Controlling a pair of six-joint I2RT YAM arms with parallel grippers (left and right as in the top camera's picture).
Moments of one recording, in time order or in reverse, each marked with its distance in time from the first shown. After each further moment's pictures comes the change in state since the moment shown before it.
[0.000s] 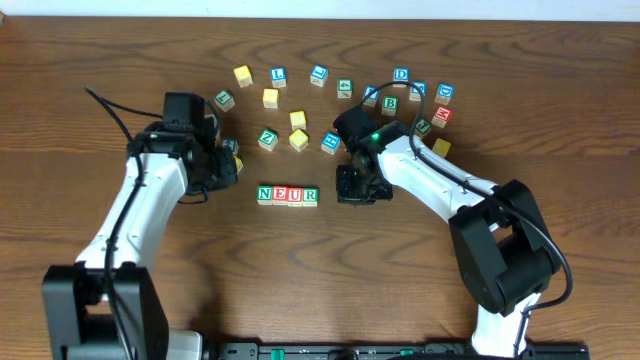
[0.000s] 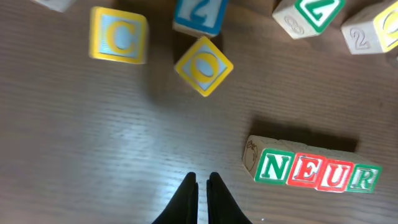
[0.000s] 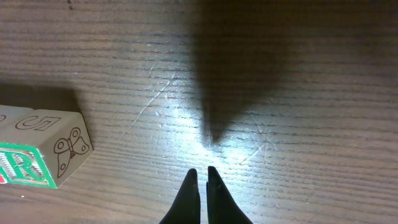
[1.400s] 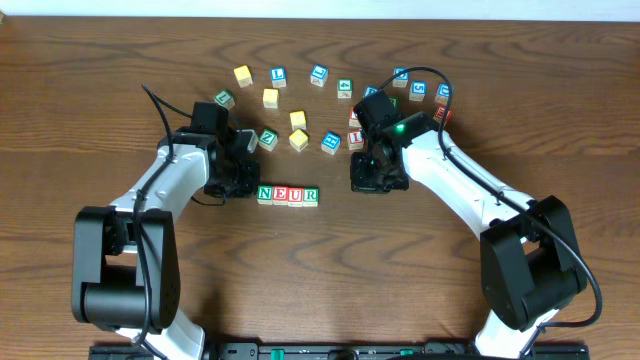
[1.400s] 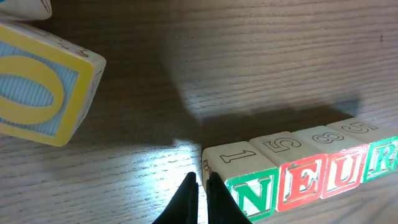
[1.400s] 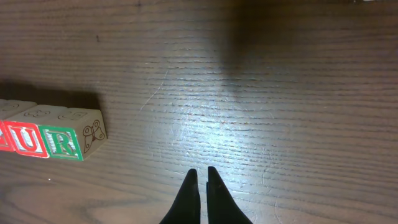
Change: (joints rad) left arm -0.050 0.190 -0.030 0.117 0.185 0.218; right arm -0.065 -0.107 0.000 -0.039 0.005 -0.043
